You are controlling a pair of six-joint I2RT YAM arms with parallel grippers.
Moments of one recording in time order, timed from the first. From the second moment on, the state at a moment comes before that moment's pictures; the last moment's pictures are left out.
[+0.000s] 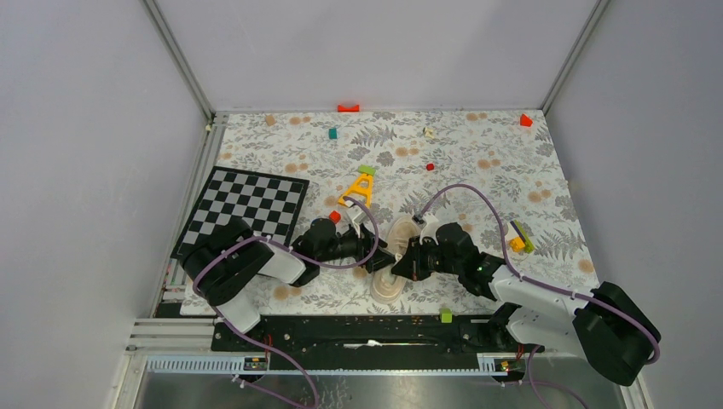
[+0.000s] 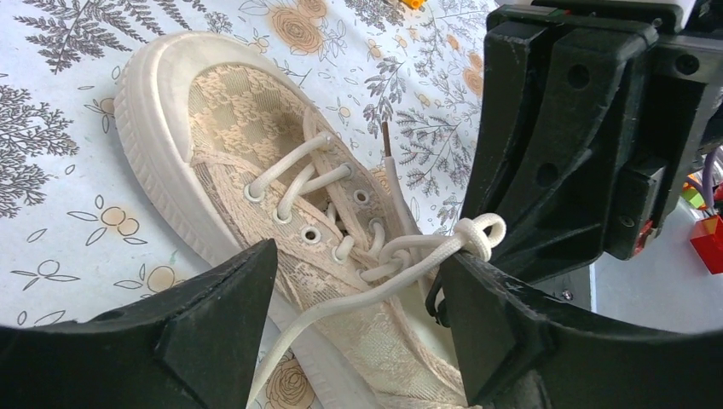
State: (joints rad) left arm -0.81 1.66 0.40 1.06 0.48 -0.49; right arm 0.75 1.07 0.33 0.17 -0.36 0.61
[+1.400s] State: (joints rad) left arm -0.77 1.54 0.41 0.87 0.59 -0.49; right arm 0.75 1.08 0.33 0.20 -0.27 0.62
